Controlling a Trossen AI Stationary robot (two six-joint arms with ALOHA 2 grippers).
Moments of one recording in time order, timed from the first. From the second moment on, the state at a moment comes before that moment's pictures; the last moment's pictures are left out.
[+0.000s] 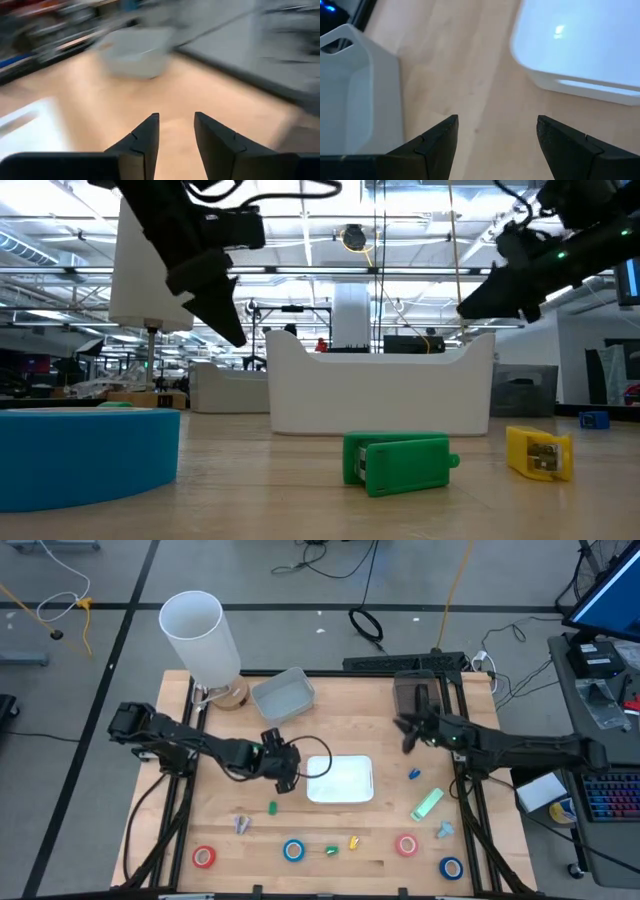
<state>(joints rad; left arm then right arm) -0.21 1.56 0.99 -0.53 -0.50 -0.29 -0.19 0.57 0.26 -0.02 0.34 0.31</state>
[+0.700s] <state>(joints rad) -0.41 1.56 0.99 -0.41 -0.50 -0.42 -0.02 0.47 0.26 -0.12 -0.60 0.21</state>
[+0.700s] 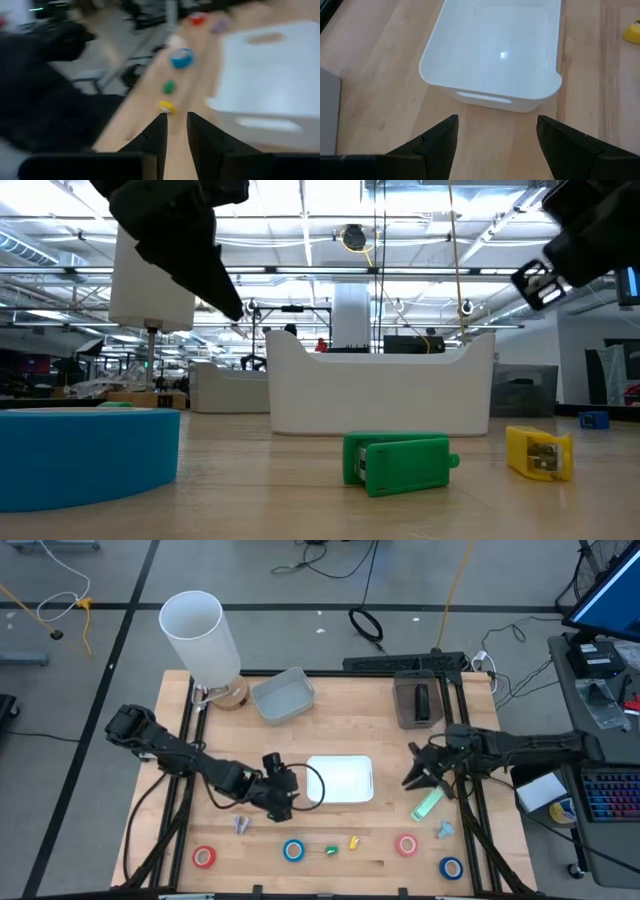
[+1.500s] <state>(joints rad) -0.40 1.56 0.99 -0.41 -0.50 -0.52 0.37 0.67 0.40 -0.46 -0.29 0.14</state>
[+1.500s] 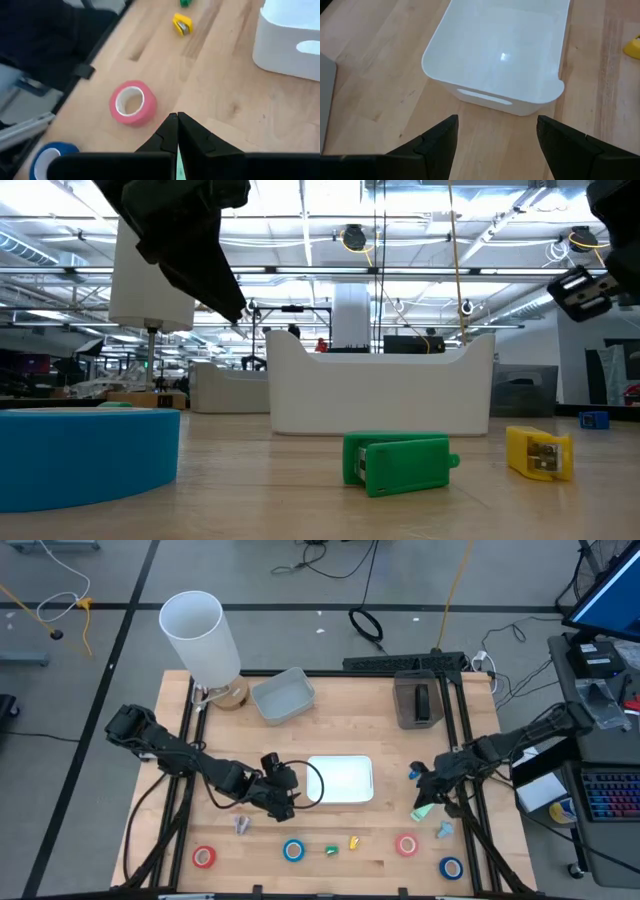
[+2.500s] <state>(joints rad) -0.46 1.54 0.99 -0.28 -0.62 -0.38 0.57 1.13 0.82 -1.17 0.00 0.27</state>
